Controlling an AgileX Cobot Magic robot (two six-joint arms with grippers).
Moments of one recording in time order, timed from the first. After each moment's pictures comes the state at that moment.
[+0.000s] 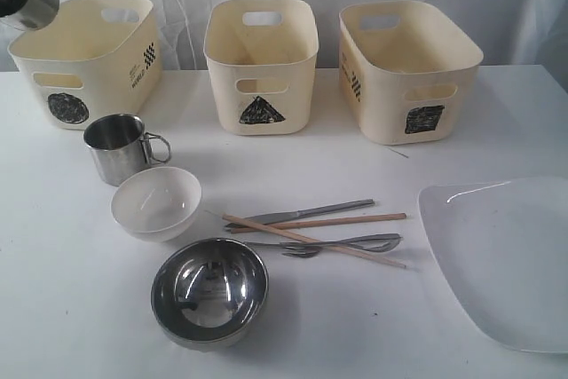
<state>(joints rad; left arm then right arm) 0.01 1.61 -1.45 -0.07 0.44 0.27 0.14 0.01 0.00 -0.14 0.30 -0.01</state>
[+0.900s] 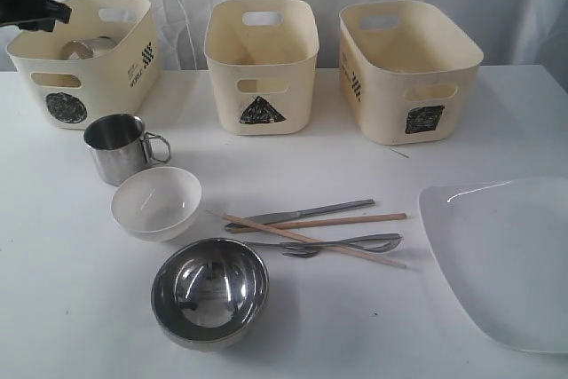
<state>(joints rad) 0.01 2.00 -1.84 -0.13 0.63 0.34 0.14 0.01 0.00 -0.14 0.30 -0.01</state>
